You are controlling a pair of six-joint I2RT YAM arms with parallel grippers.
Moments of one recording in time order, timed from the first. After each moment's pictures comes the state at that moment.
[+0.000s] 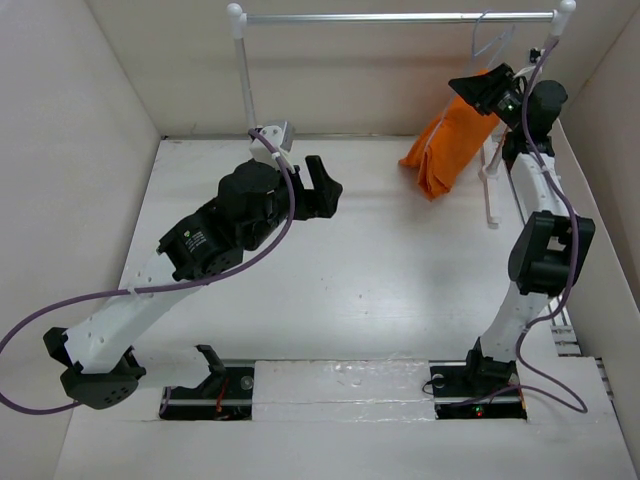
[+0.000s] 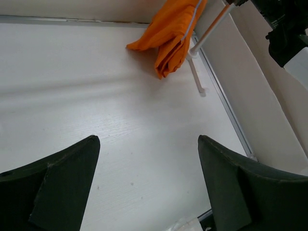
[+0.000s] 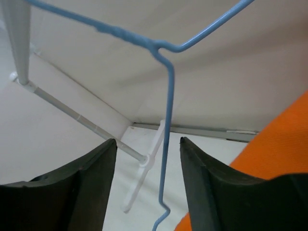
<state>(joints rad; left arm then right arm) -0.93 1.18 1.55 -0.62 -0.38 -0.55 -0.18 1.94 1.75 0.42 -0.73 0.89</state>
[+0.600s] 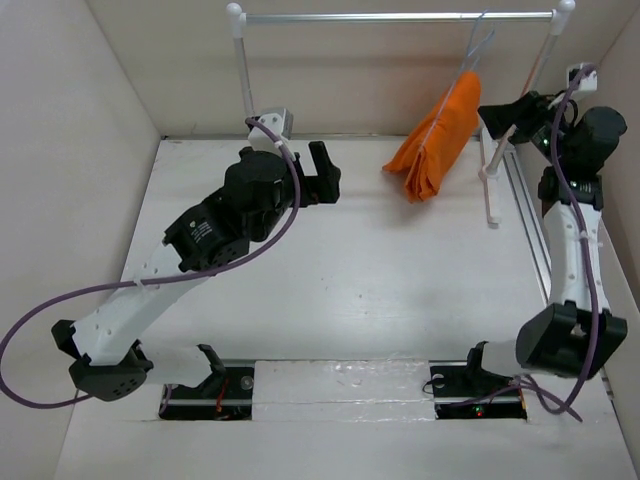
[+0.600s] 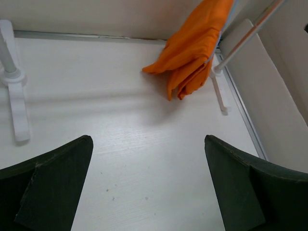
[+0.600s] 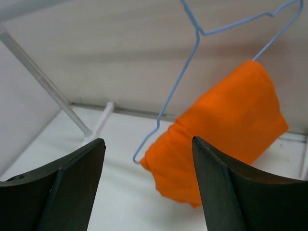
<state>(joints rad) -0.93 1.24 1.64 -0.64 -0.50 -0.52 -0.28 1.40 1.43 0.13 -0.70 0.43</state>
